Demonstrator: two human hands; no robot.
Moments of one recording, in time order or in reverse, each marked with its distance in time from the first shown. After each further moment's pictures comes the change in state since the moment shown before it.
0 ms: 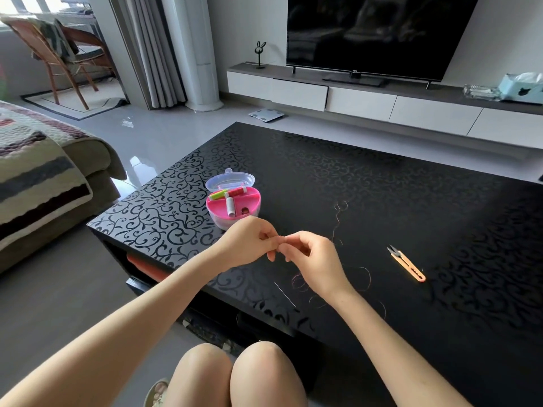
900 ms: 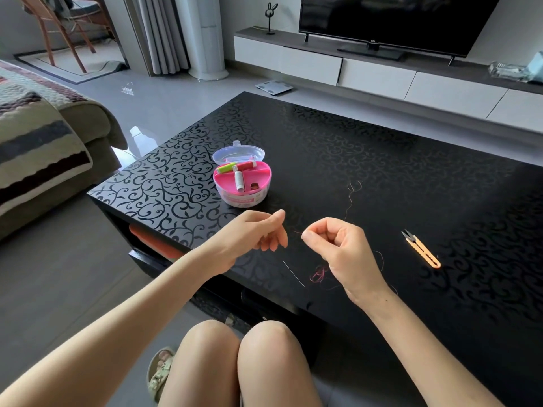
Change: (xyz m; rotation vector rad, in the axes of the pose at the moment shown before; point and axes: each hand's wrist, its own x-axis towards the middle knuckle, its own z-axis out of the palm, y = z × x) left_hand -0.030 -0.011 0.005 -0.608 -0.073 -0.223; right_hand -0.017 -0.003 -0.003 0.162 0.028 0.085
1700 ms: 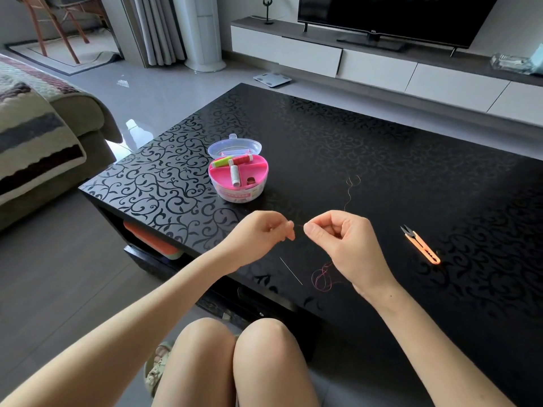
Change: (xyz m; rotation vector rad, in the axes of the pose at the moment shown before) left_hand 0.025 -0.024 0.016 0.363 0.089 0.205; right_hand 0.006 0.000 -0.010 -0.122 0.025 -0.063
